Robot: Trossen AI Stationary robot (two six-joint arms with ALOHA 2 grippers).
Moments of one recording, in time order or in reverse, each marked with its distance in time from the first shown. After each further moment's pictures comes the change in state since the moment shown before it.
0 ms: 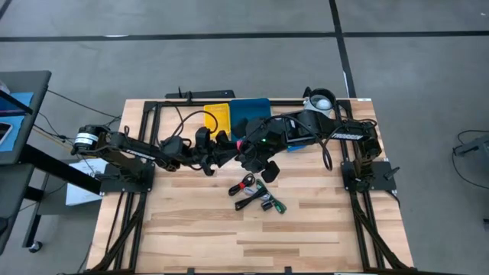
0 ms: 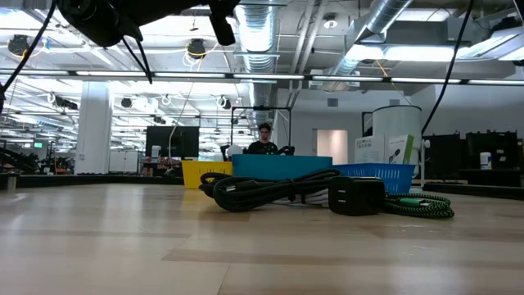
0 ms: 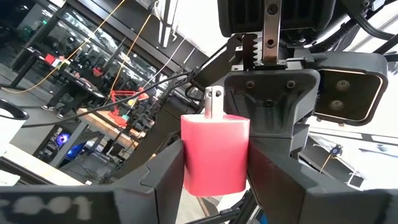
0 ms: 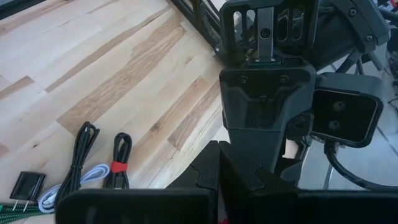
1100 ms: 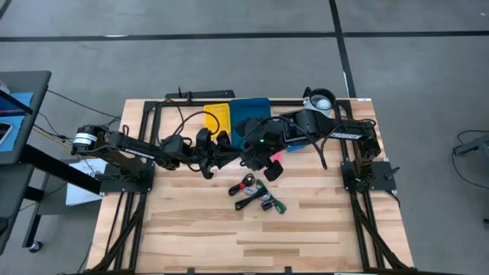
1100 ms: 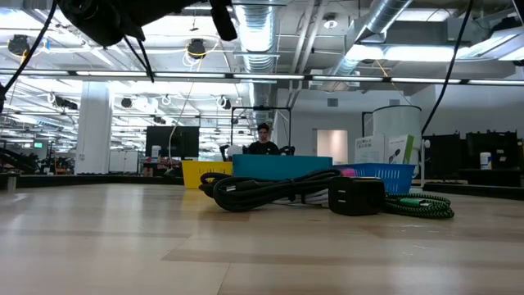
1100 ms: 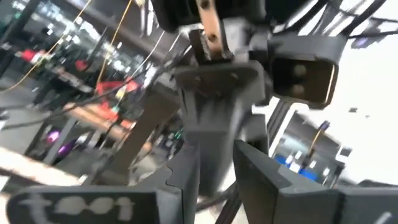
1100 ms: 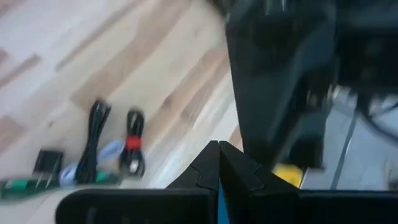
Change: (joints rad) left arm 0.026 -0.014 0.003 -0.045 0.096 0.053; right arm -0.002 0.002 -0.002 -0.098 0.018 0.062
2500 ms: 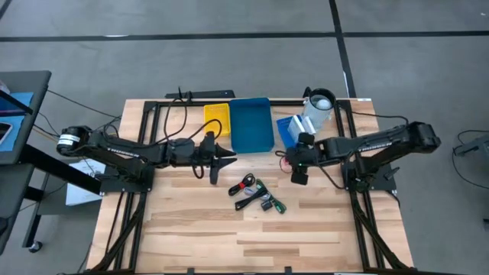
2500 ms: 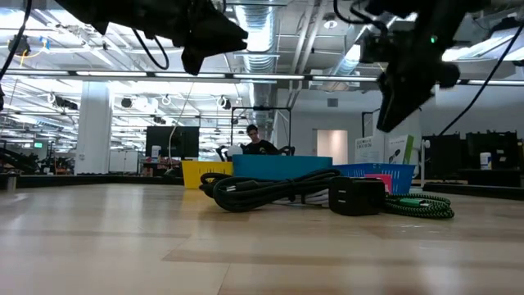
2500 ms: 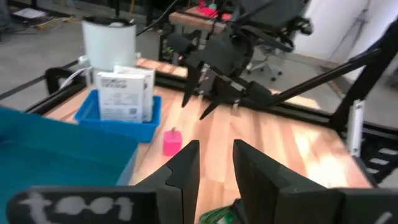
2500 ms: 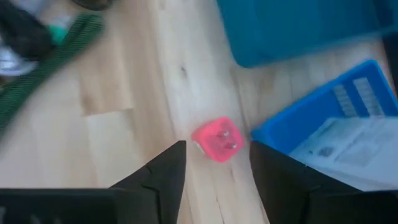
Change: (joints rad) left arm -0.027 -0.200 -0.003 -0.812 -0.230 0.345; right arm -0.026 -0.628 -1.445 0.517 0.274 0.858
